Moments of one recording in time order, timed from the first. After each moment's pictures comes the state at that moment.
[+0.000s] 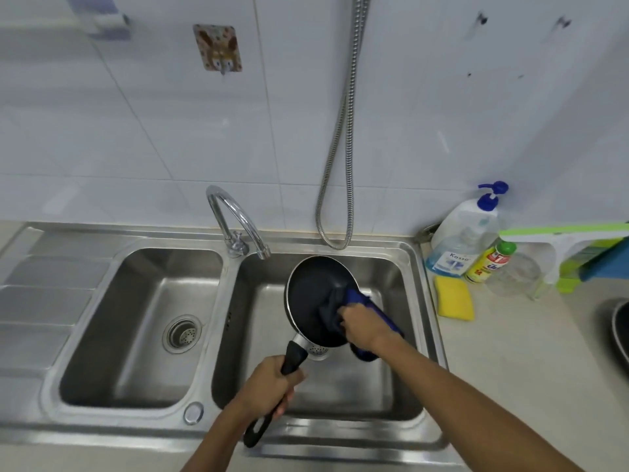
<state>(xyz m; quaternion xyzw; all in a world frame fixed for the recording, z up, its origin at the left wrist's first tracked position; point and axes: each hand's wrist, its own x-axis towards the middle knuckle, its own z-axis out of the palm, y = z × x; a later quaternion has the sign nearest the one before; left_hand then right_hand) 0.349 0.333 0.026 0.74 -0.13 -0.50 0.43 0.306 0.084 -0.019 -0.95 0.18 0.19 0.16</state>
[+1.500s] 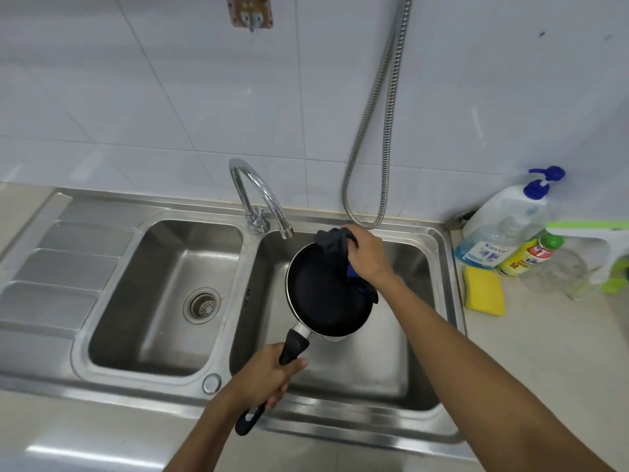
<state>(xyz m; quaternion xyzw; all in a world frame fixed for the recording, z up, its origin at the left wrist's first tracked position) 0.358 0.365 0.048 0.75 -0.12 -0.51 0.40 0.396 0.072 0.025 -0.89 0.25 -0.08 0.38</state>
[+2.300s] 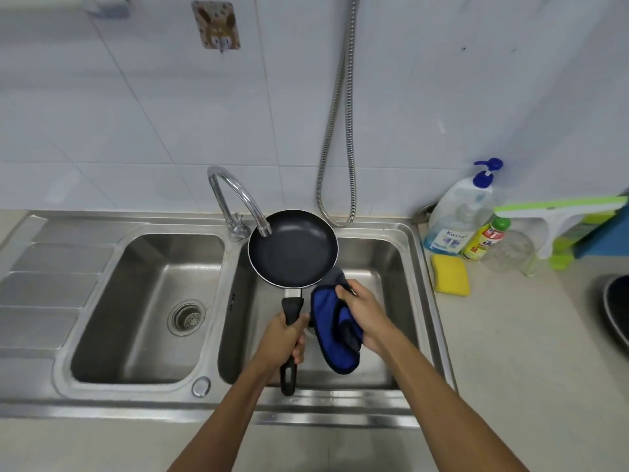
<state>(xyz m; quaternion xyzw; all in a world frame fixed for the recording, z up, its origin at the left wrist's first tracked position) 0.347 0.306 0.032 0.70 -0.04 -0.43 0.56 0.274 0.137 0.027 -0.53 0.37 -0.05 0.76</state>
